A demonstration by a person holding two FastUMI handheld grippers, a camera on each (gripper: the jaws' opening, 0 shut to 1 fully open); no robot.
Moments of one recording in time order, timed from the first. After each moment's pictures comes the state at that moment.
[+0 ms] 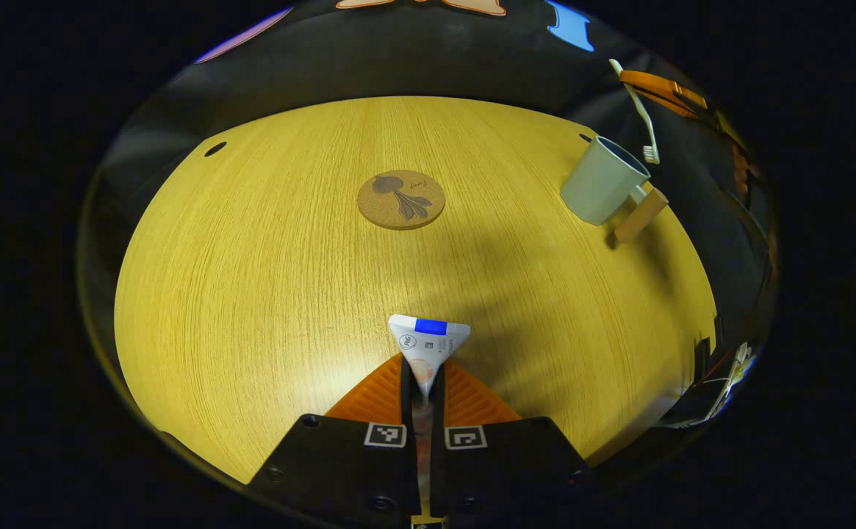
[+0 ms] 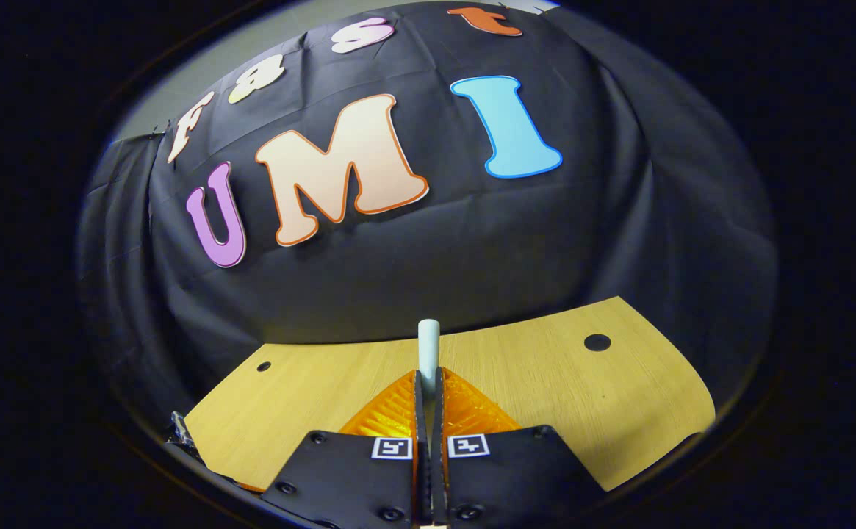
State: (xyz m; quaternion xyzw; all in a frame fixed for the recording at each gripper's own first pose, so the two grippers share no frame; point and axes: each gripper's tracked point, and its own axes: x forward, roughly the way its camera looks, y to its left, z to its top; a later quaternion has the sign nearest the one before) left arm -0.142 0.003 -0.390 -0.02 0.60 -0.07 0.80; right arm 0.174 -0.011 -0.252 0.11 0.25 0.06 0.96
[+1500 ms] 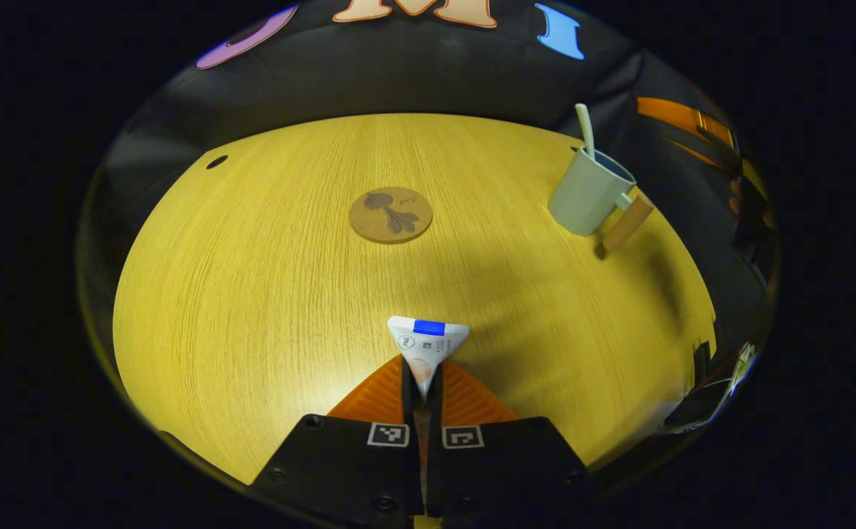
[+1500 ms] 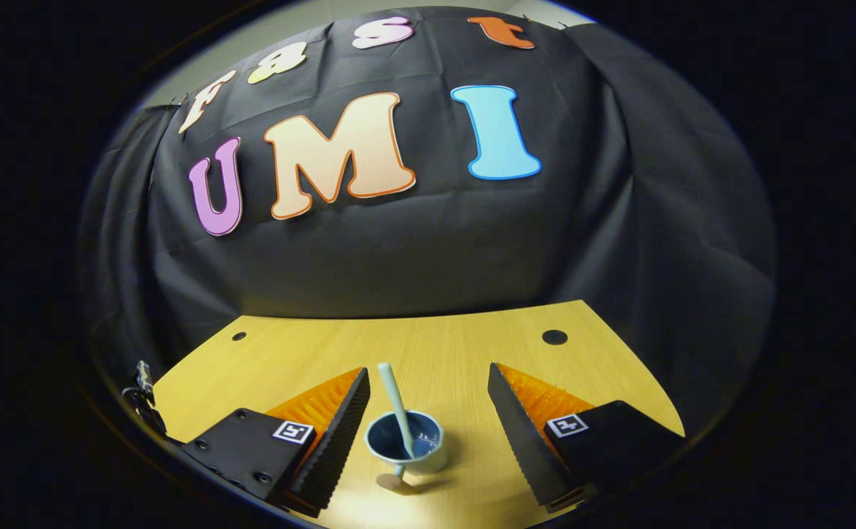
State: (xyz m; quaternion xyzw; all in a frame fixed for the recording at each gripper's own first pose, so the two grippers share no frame) left arm -0.131 -0.005 -0.375 -0.02 0.54 -0.07 0.84; right arm 0.105 -0.056 -0.258 0.05 0.26 0.04 0.96
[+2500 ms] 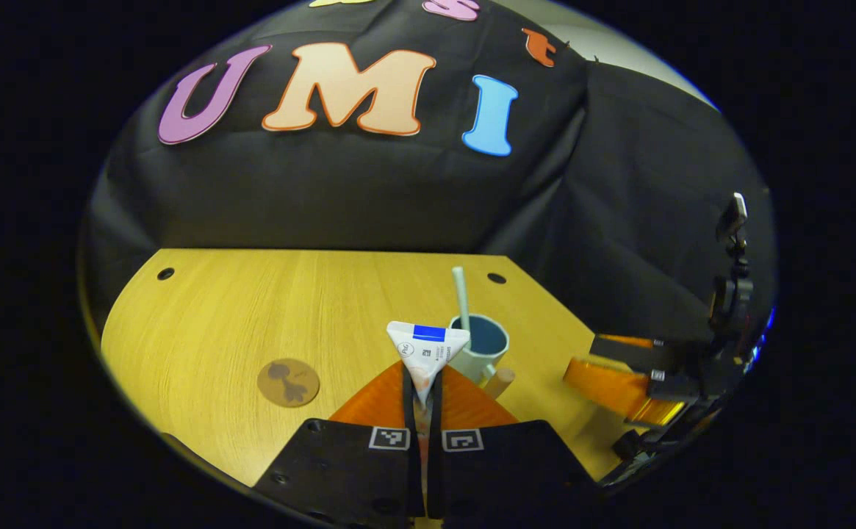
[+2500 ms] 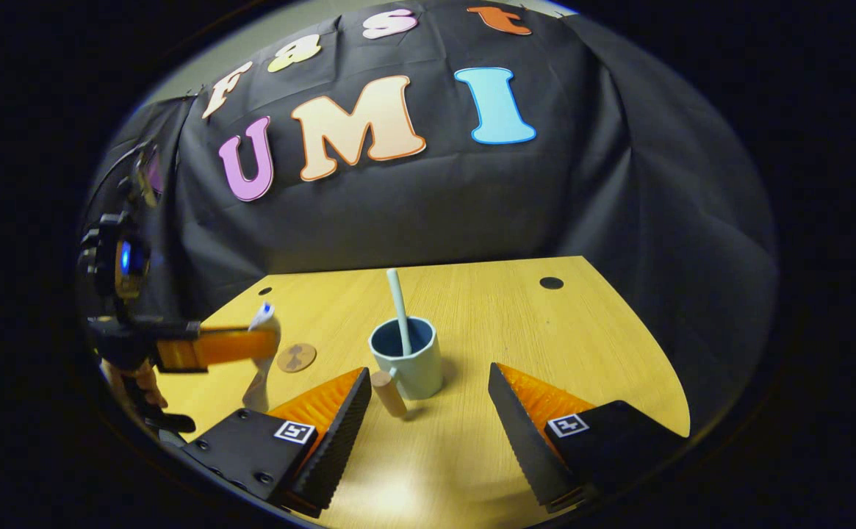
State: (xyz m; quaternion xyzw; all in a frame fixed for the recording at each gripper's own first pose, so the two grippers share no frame) left arm 0.000 -0.140 -0.258 -0.07 0.33 -0.16 0.93; right arm -0.010 -0.074 -0.292 0.05 0.32 0.09 0.94
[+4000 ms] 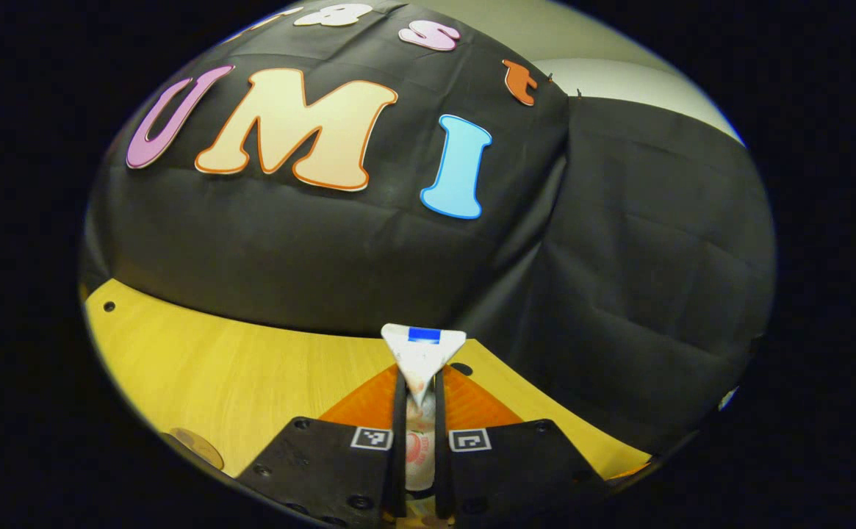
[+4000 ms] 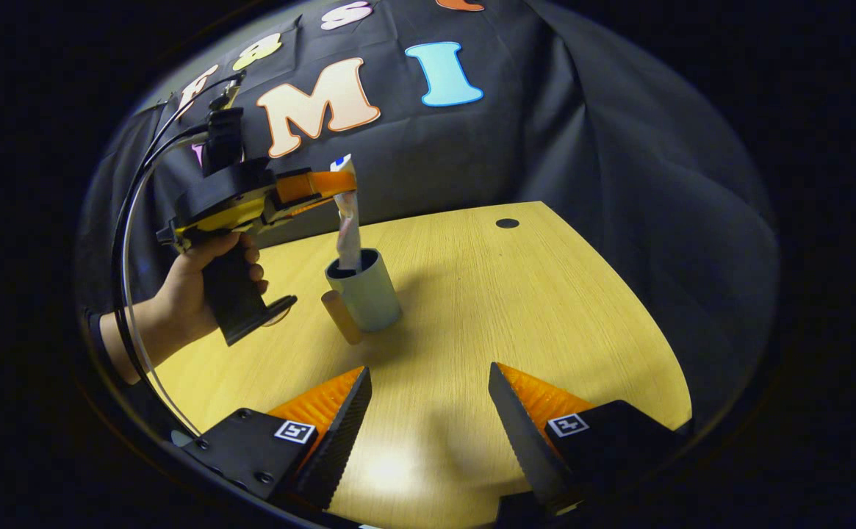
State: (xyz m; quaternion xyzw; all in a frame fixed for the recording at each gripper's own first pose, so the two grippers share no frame) left arm 0.117 -0.242 -0.258 -0.13 0.20 -0.19 0.95; right arm -0.074 -0.137 -0.328 0.07 0.38 0.05 0.92
